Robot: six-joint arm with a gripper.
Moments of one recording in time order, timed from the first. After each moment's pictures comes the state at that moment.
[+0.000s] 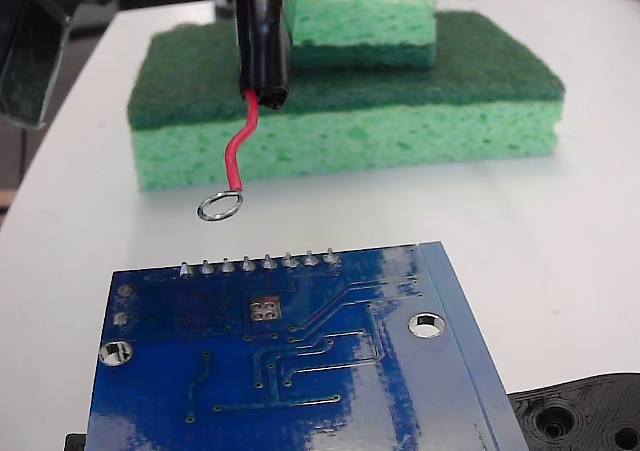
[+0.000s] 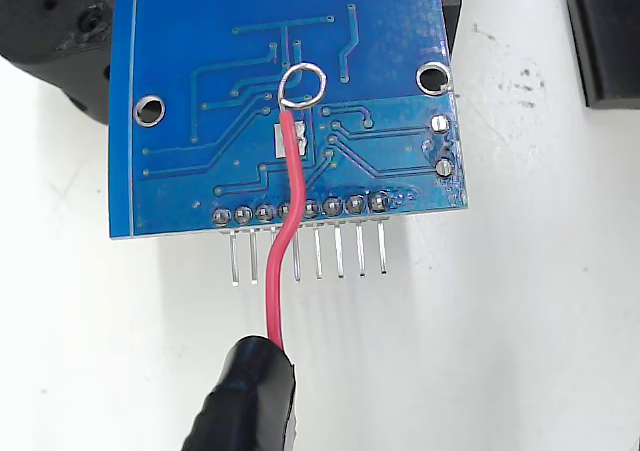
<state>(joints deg) 17.5 106.2 117.9 47.5 -10.1 -2.2</state>
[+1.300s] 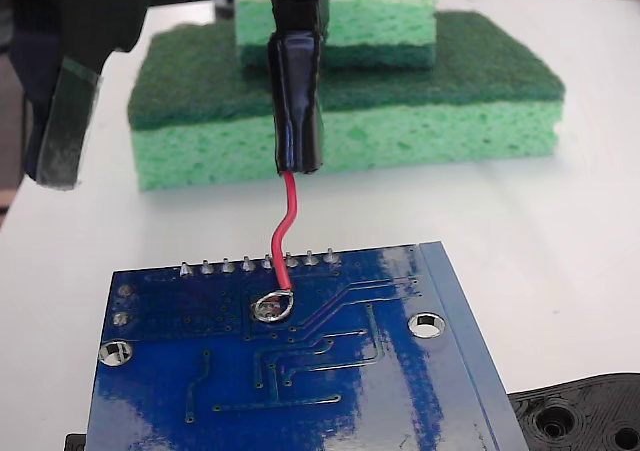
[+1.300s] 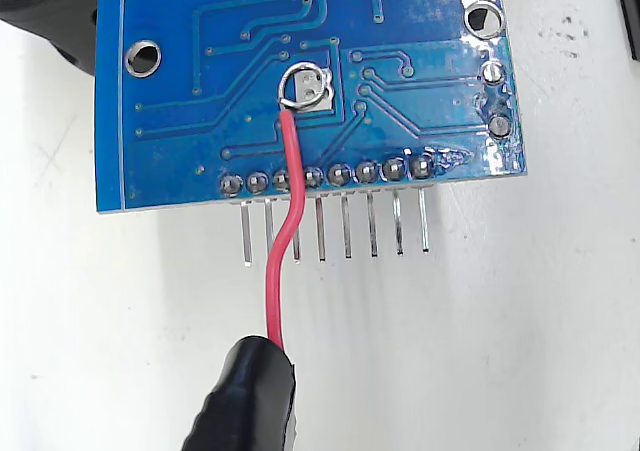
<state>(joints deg) 16.1 101.8 115.5 49.1 -9.1 -1.2</state>
